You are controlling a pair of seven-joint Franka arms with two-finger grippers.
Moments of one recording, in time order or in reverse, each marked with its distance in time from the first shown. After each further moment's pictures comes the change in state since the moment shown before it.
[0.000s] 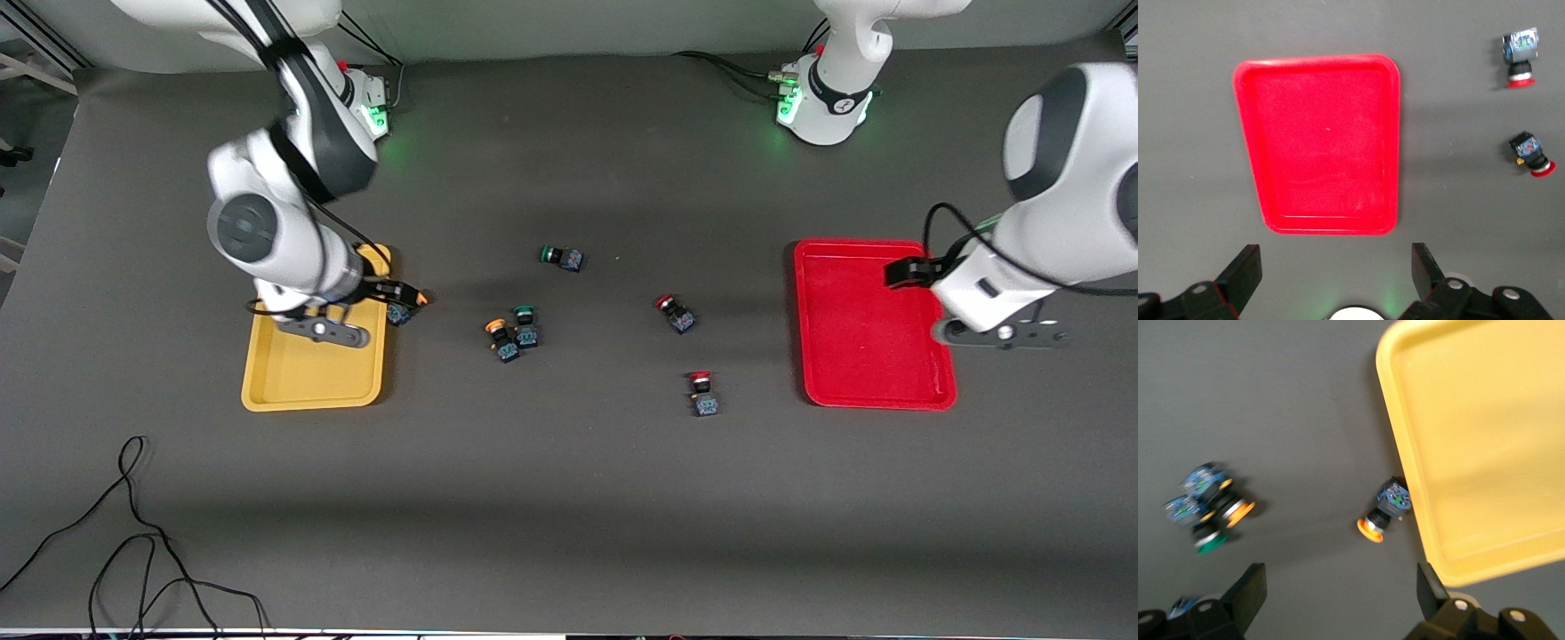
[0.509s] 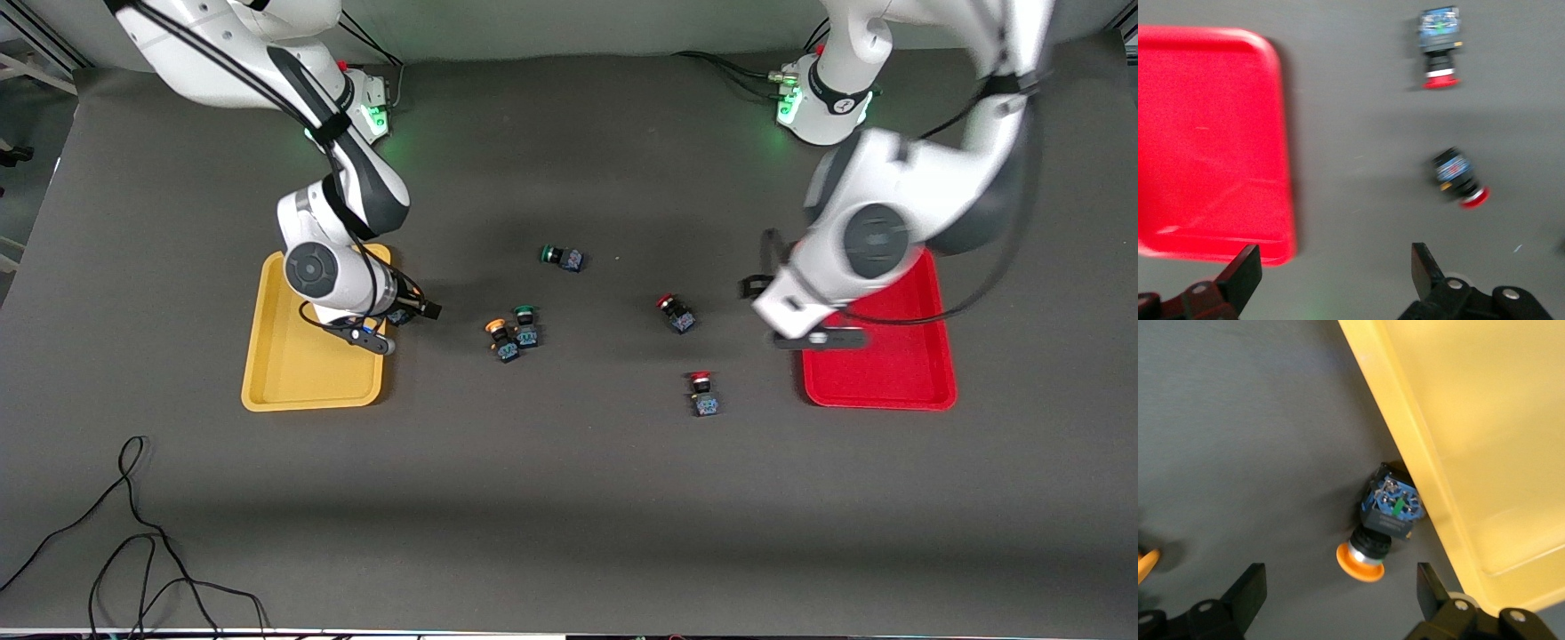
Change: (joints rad) left arm -0.259 0.104 -0.015 -0.211 -0.082 0.348 -0.367; right arm -0.003 0.165 0.000 -0.108 0.000 0.188 0.146
